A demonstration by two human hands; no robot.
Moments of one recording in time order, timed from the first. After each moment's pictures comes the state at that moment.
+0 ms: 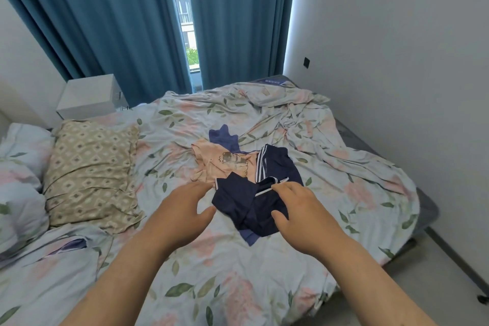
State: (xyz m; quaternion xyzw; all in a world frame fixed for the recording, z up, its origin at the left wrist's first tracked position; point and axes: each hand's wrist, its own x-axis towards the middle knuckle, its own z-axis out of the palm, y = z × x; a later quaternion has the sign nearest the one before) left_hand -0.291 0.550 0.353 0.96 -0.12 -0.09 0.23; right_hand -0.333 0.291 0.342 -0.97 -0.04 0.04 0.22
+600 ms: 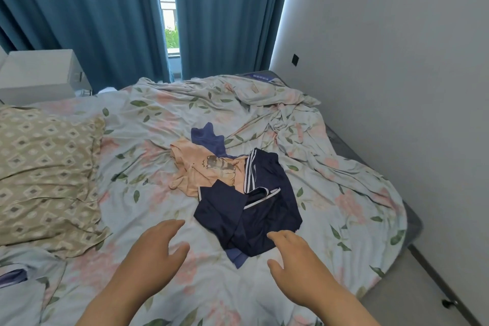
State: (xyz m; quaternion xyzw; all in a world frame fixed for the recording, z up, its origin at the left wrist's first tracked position) left_hand -0.216 0.600 0.254 0.94 -0.05 -0.17 0.30; right_hand -0.275 0.312 0.252 -0.96 0.02 0.17 0.21
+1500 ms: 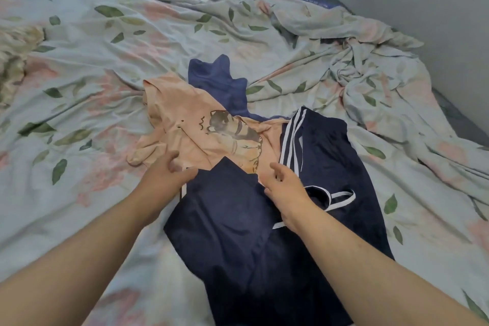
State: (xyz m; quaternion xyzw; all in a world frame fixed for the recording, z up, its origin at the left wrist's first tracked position) left_hand 0.083 0.520 -0.135 0.79 0.19 -0.15 0.56; right_hand 0.074 0.277 -0.157 -0.72 0.24 0.17 0.63
